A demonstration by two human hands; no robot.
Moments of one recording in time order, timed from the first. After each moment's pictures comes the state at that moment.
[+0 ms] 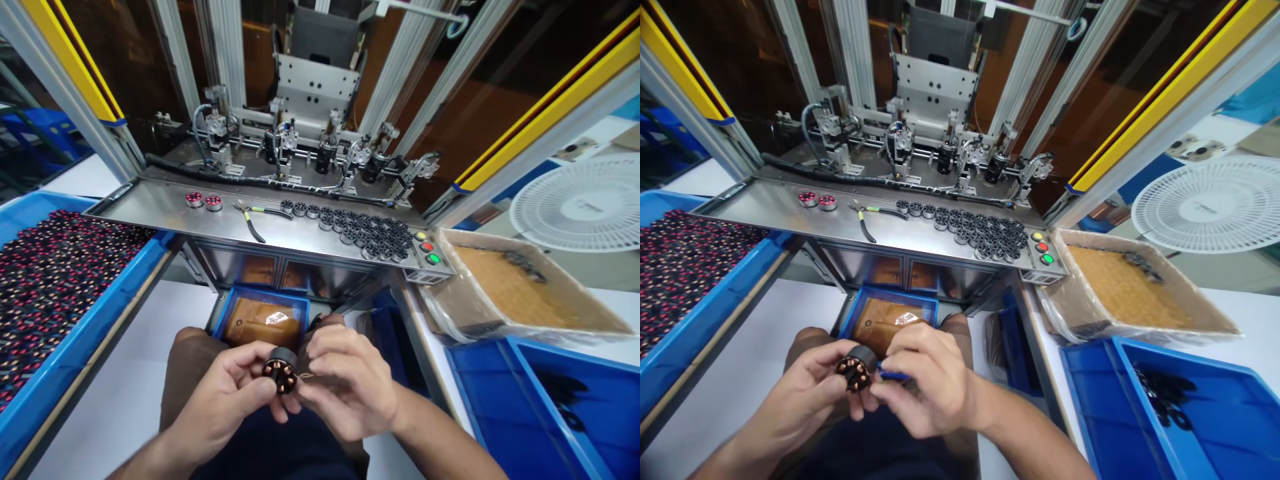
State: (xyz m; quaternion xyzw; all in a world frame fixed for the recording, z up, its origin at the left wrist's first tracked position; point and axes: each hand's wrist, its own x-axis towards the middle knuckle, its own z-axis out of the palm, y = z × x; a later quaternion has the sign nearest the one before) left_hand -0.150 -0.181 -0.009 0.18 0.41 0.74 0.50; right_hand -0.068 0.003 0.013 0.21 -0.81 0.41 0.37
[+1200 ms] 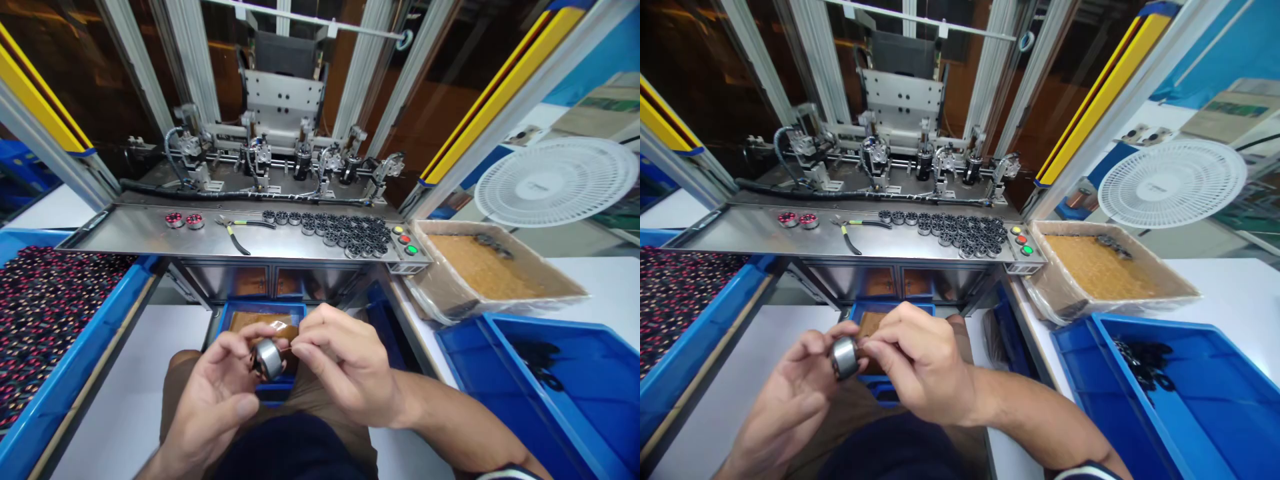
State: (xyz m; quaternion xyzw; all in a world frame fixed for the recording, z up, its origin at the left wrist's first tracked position) left_hand -0.157 -0.171 0.006 0.16 0.35 0.83 0.39; right_hand -0.071 -0.002 0.059 0.10 -0.82 0.45 0.33
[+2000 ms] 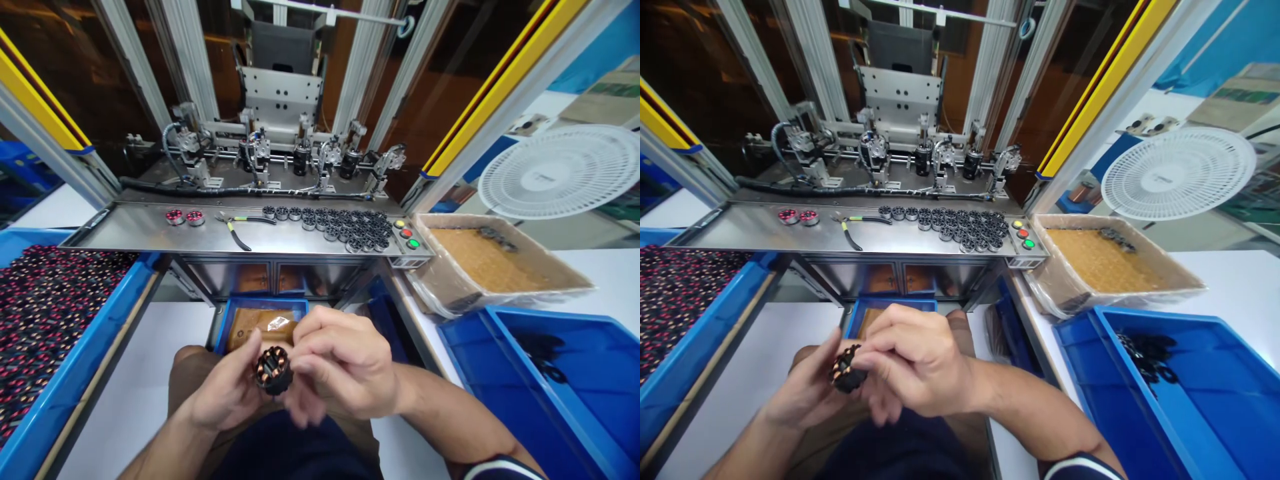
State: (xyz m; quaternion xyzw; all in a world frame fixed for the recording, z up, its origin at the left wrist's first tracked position) left_hand -0.164 -0.156 0.003 0.20 0.30 0.71 0.61; right_hand -0.074 0.000 0.058 0.17 -0.78 0.51 0.32
